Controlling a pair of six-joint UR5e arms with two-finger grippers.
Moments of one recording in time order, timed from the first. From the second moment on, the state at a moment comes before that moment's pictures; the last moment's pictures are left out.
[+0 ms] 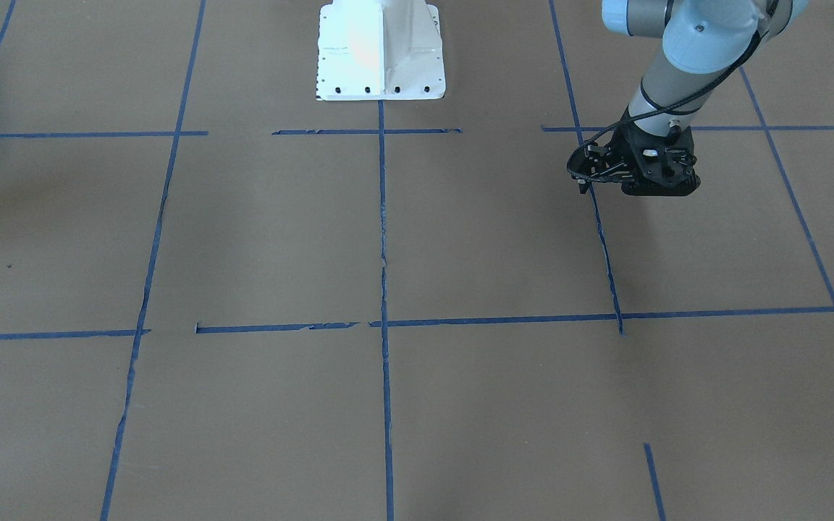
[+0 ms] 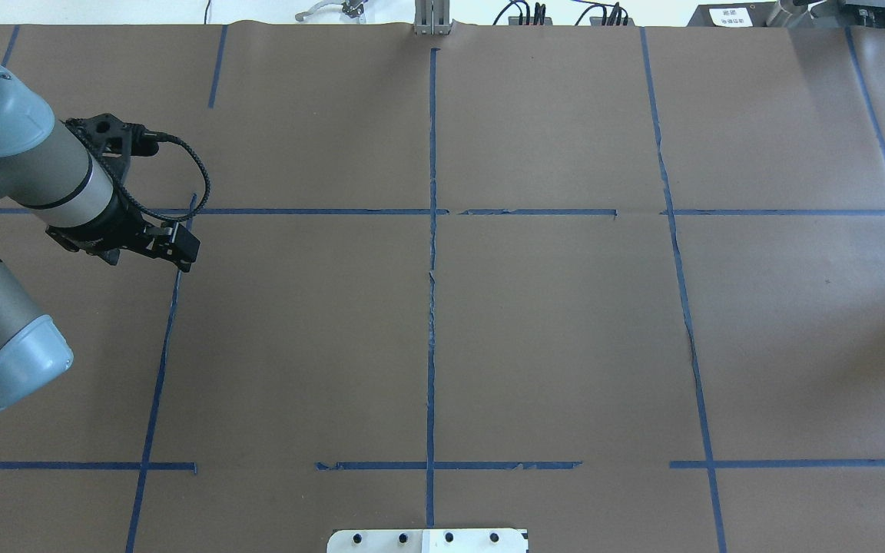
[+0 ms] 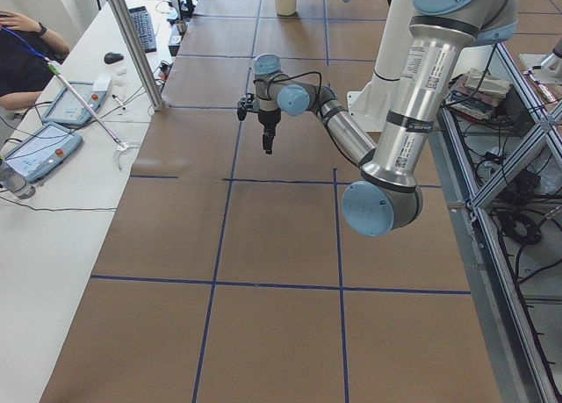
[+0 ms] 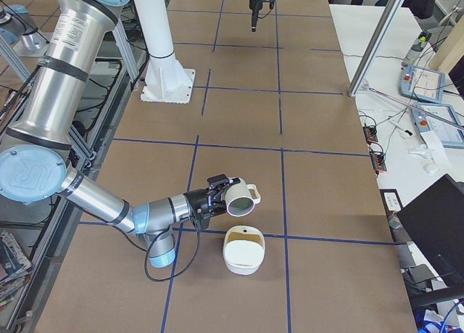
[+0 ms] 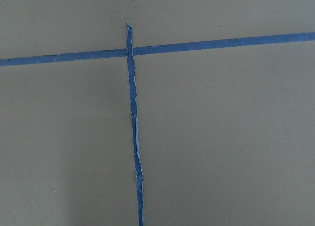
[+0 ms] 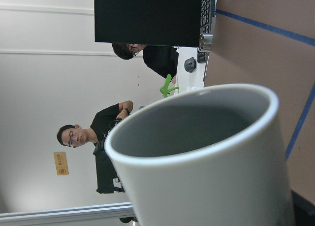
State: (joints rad) left arm -0.81 -1.87 -2.00 -1.43 -2.07 -0.85; right arm 0.89 -1.93 1.18 0.93 1.34 1.95
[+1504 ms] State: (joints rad) left arm -0.81 -1.87 -2.00 -1.43 -2.07 -0.85; right arm 1.07 -1.86 1.15 0.94 1.33 2.72
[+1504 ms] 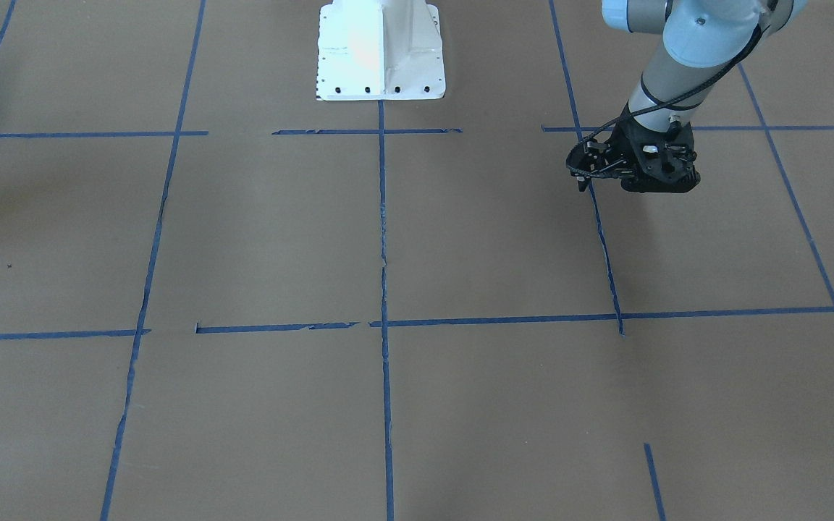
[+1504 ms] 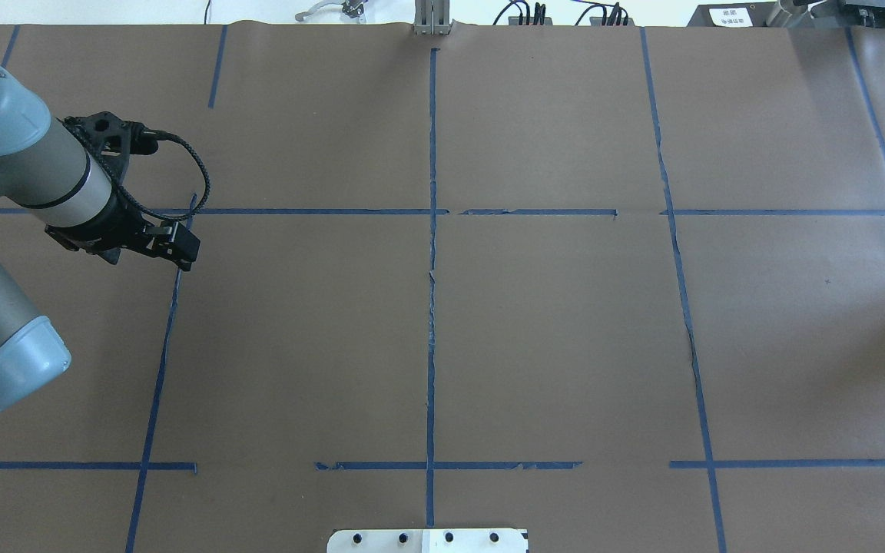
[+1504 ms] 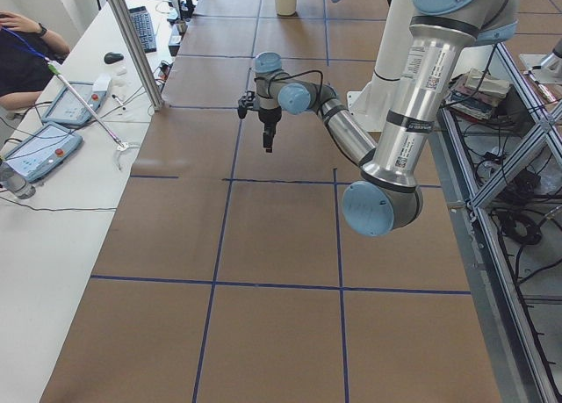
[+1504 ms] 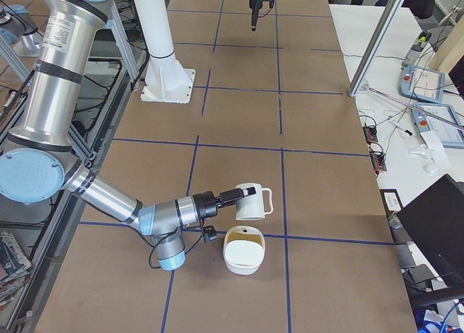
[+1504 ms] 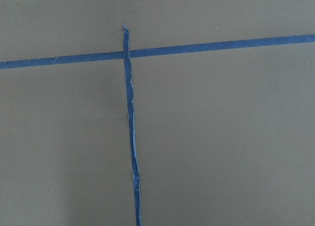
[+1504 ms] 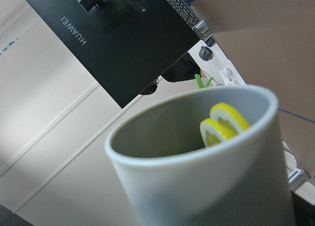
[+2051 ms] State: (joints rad) left arm -0.81 -1.87 -1.99 -1.43 -2.07 -0.85; right arm 1.08 -1.85 1.14 1.00 1.29 2.84
